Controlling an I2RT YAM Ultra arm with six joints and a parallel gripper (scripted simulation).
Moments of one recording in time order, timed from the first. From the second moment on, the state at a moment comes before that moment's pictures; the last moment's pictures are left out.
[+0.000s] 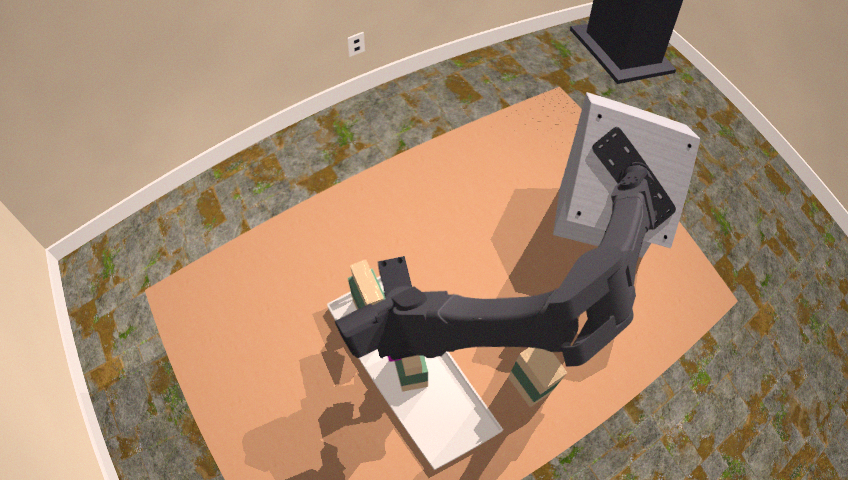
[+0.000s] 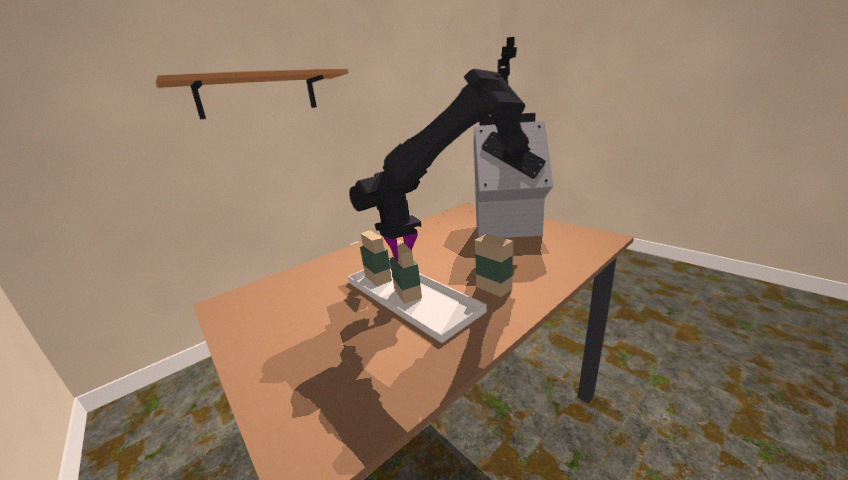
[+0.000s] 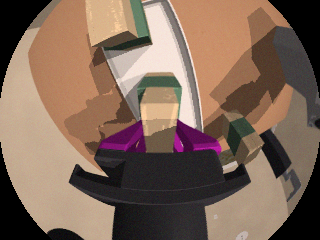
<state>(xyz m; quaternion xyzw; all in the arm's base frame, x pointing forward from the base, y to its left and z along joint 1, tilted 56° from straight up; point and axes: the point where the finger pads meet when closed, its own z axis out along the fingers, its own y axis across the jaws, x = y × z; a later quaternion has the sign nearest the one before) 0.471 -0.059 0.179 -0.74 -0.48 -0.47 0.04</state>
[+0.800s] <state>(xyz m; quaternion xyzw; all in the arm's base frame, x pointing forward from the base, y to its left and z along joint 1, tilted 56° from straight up) 0.472 -0.060 0.179 -0.74 -0.48 -0.47 0.04</state>
